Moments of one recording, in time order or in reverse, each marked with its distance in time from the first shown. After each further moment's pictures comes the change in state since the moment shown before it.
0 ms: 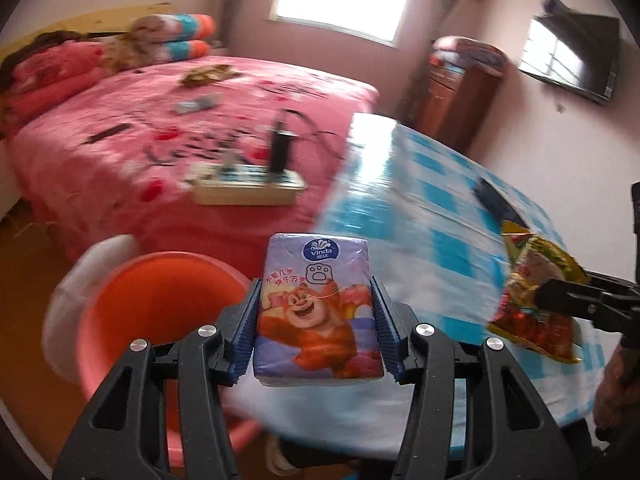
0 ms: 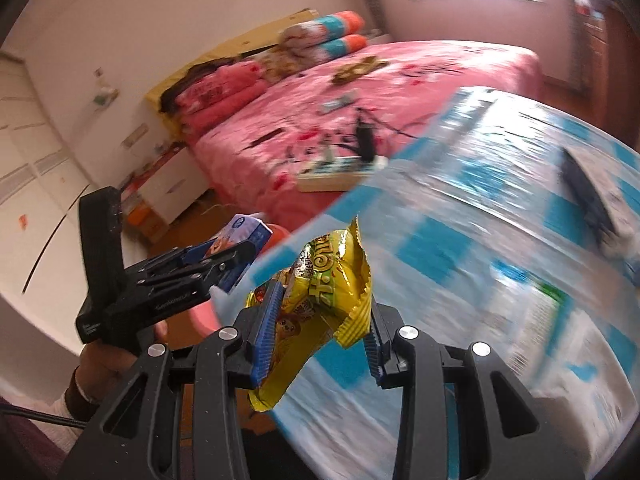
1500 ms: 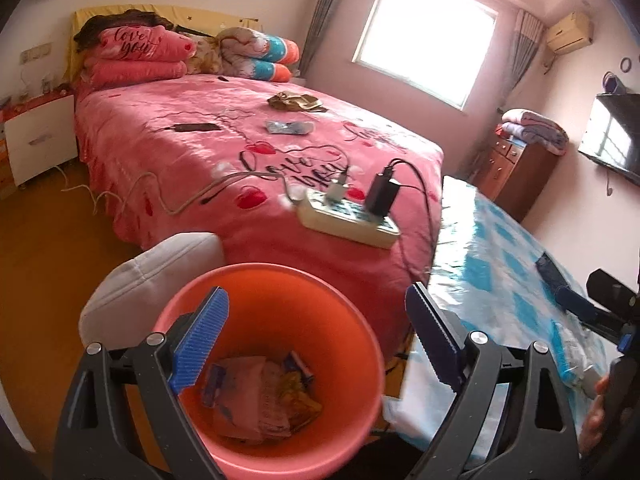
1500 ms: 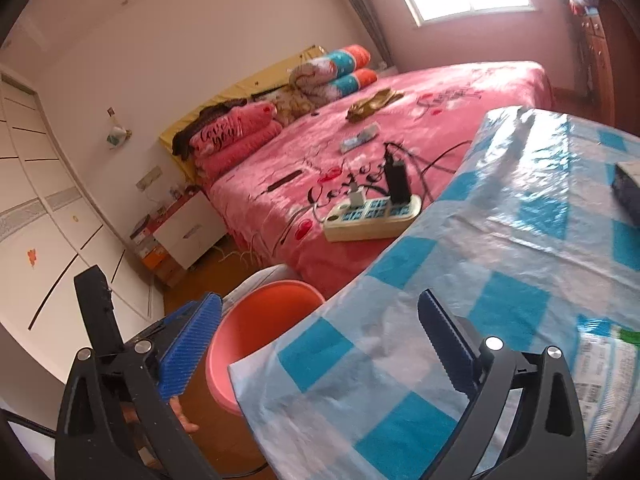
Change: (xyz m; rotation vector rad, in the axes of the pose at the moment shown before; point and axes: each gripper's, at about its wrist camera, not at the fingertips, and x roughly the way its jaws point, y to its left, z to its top) left arm -0.015 0.079 -0.016 -0.221 -0.166 0.119; right arm 0.041 0.008 0.018 0.064 -0.186 0.049
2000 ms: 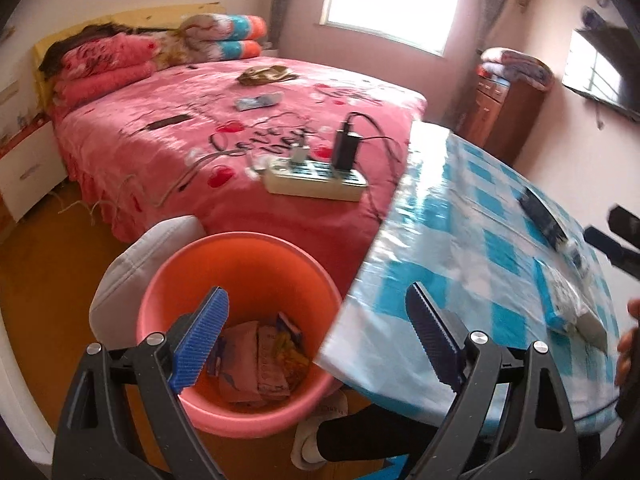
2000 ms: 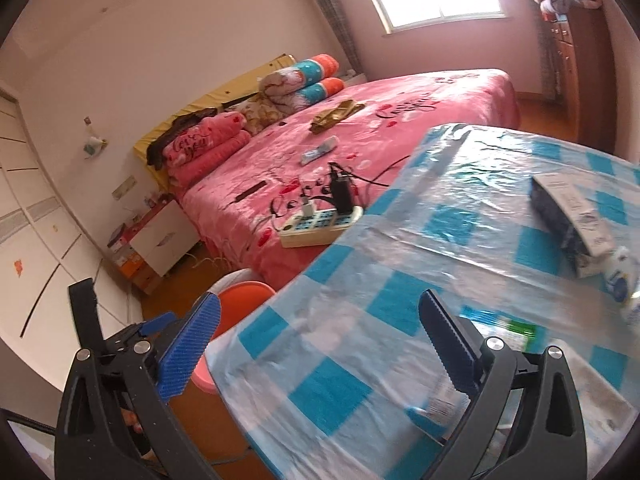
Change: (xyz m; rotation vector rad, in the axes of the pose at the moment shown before) left arm -0.021 -0.056 -0.013 0.188 0.141 0.011; right arm -0.077 -0.034 0.009 0.026 -0.001 -0.115
